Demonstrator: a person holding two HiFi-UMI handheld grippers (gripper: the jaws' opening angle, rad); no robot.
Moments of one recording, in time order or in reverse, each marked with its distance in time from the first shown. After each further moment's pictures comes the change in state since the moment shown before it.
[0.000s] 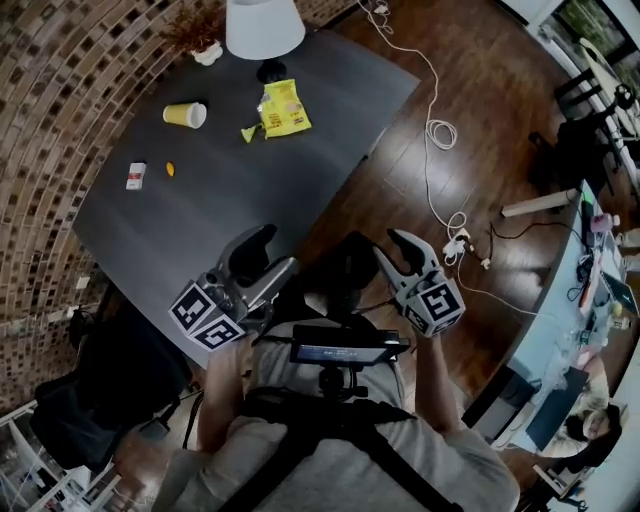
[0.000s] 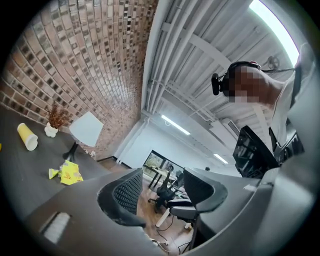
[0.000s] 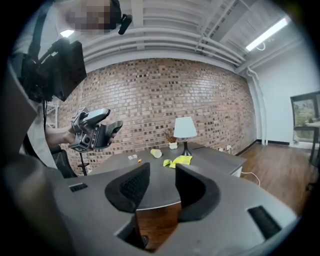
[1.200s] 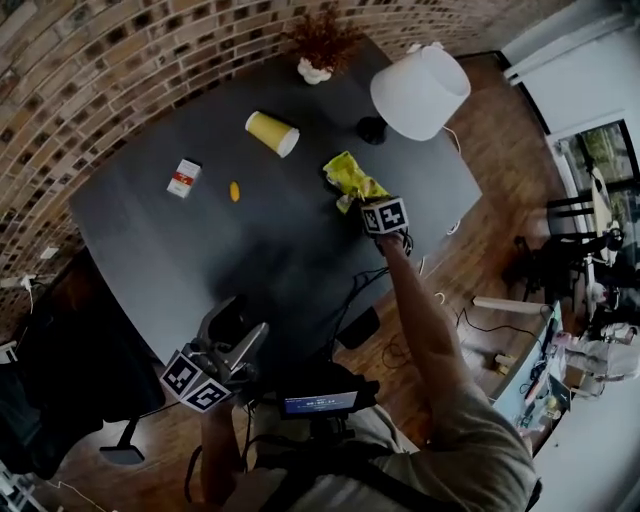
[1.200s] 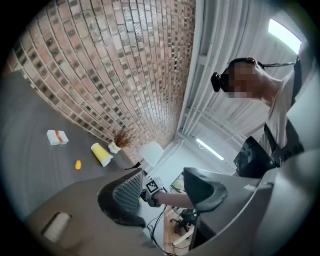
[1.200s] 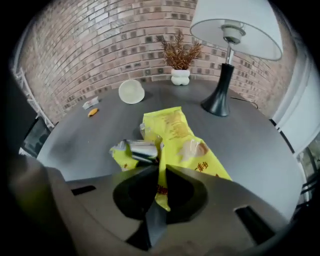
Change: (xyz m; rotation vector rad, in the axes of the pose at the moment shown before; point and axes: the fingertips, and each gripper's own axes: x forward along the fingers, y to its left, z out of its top) left arm -0.228 0.201 0.039 -0.192 -0.253 0.344; right arm 0.462 -0.079 -0.126 -0.121 0.810 -0.012
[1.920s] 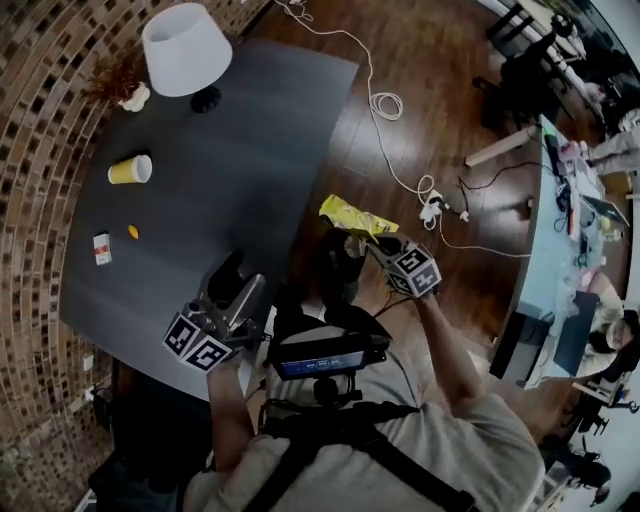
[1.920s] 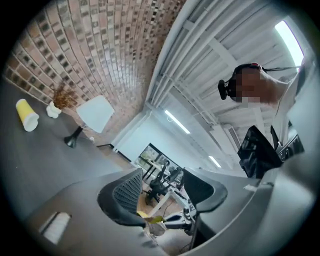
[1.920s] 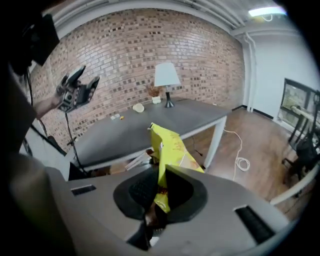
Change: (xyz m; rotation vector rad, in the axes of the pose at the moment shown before) left arm 0.147 -0.155 -0.119 0.053 0.359 -0.380; right arm -0.267 0.055 -0.339 0.274 -0.293 -0.026
